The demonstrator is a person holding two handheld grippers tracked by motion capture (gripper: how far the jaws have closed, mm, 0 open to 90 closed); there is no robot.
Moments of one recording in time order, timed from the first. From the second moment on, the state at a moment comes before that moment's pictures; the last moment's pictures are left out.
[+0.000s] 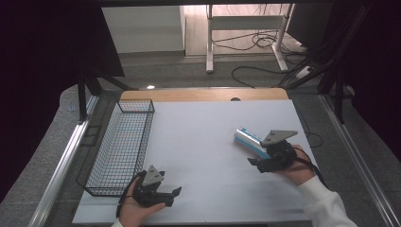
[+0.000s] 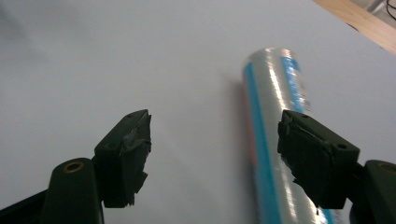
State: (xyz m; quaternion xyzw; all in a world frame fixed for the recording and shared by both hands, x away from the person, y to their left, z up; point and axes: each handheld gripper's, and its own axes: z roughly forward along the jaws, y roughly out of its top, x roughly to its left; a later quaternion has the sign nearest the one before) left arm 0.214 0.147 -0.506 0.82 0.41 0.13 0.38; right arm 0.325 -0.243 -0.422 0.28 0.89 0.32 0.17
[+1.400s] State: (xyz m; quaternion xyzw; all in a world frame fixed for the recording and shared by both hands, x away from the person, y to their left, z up) left arm 0.214 0.147 -0.506 0.82 0.41 0.13 0.38; right arm 0.389 -0.285 -0.478 0.35 0.92 0.15 0.09
